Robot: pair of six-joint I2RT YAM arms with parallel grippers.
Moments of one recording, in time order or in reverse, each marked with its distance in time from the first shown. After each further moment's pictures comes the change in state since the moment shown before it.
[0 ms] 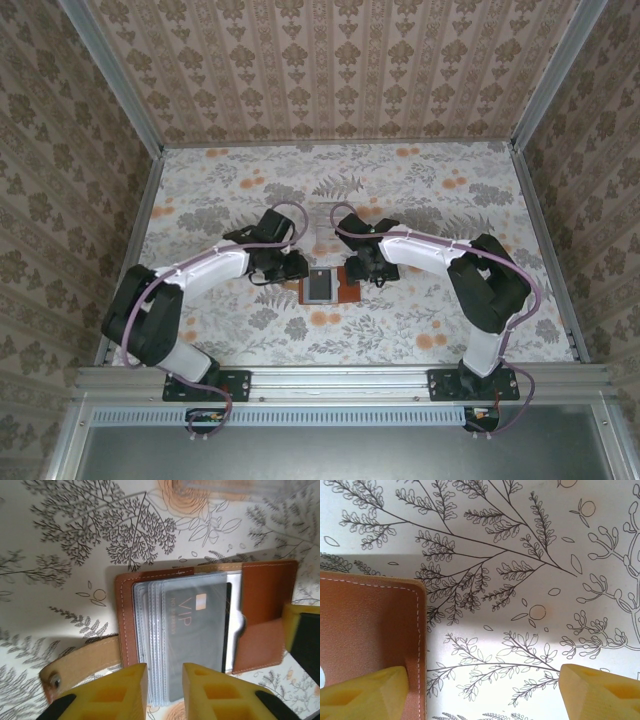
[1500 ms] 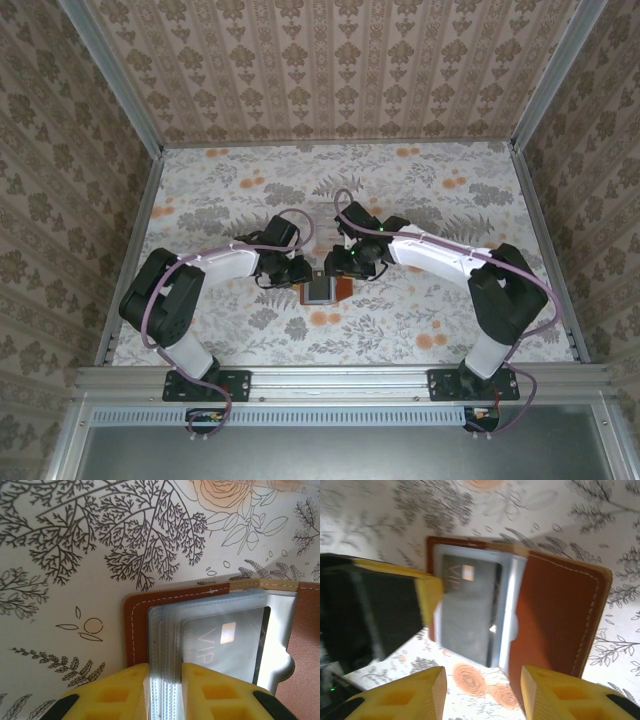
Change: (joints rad) left arm -0.002 0.116 -0.040 0.135 0.035 -0.027; right arm 0.008 -0.087 -0.011 0.194 -0.401 0.114
